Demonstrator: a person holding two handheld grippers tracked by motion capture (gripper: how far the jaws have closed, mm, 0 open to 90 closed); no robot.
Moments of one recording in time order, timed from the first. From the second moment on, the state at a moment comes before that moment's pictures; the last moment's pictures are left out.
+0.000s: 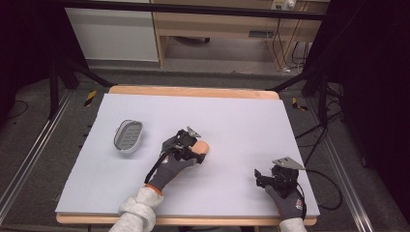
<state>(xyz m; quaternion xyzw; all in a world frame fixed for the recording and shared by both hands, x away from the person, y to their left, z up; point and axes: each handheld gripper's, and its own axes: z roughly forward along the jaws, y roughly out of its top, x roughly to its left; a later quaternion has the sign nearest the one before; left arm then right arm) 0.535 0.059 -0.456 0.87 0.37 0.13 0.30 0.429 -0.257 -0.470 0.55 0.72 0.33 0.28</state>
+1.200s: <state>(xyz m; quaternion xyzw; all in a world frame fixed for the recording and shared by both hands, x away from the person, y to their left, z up) 0.547 0.046 -0.463 0.87 0.38 0.13 0.27 0.430 -0.258 -0.471 0.55 0.72 0.33 0.27</state>
